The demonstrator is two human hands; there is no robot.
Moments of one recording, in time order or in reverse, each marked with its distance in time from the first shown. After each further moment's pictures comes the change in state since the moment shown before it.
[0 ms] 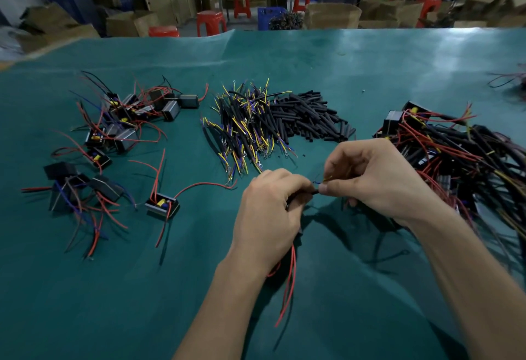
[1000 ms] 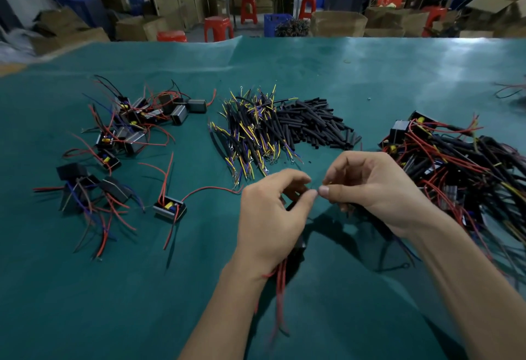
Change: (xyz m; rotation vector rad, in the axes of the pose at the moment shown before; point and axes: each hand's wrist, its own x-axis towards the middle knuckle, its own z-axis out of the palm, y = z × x) left_hand 0.001 0.003 -0.004 -0.144 0.144 -0.107; right_hand -0.001 -0.003 0.009 0.297 -0.057 0.040
